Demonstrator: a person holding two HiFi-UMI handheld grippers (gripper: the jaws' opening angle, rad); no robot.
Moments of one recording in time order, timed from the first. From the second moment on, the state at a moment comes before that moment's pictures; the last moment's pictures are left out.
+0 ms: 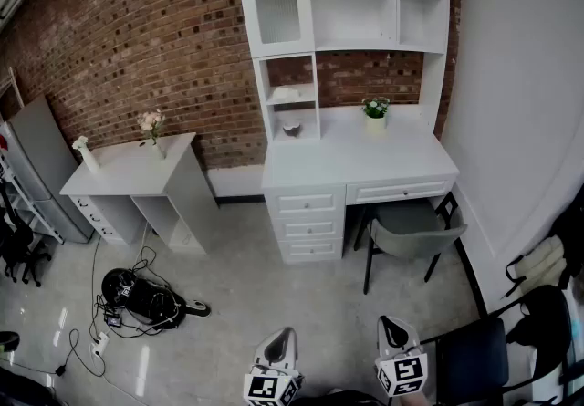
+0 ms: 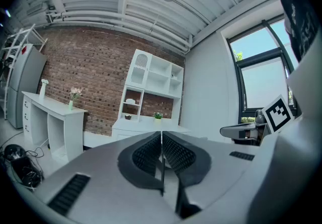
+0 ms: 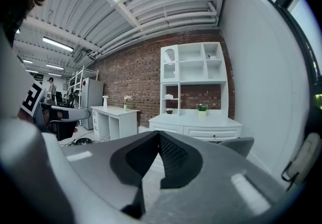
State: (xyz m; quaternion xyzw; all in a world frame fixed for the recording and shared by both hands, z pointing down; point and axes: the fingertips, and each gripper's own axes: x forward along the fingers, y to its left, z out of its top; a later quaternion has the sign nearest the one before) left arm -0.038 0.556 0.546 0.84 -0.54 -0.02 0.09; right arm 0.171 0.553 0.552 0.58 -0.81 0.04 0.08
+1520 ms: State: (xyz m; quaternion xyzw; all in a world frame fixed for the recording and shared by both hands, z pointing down) left arm -0.065 0.492 0.521 0.82 -0.57 -0.05 0.03; right arm 0.177 0.494 0.544 0.60 -0.80 0.04 0.06
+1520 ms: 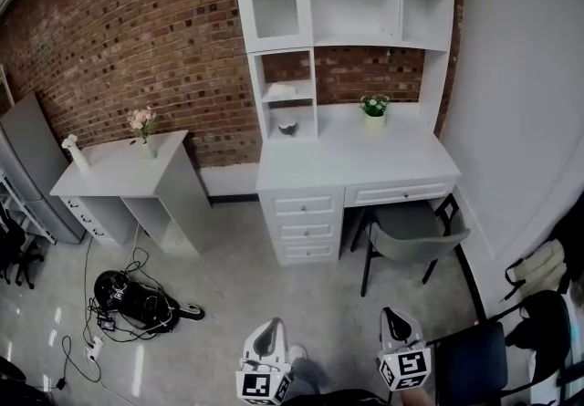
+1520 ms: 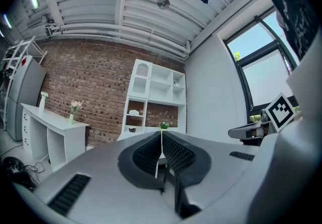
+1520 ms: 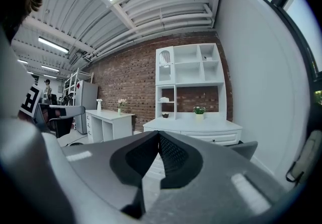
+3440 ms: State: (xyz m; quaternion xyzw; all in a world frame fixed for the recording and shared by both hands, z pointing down) left arm -0.141 0.188 0.502 0.85 -0.53 -0.02 0.02; right arm 0.102 0.203 0.507 0.63 -0.77 0.02 0.03
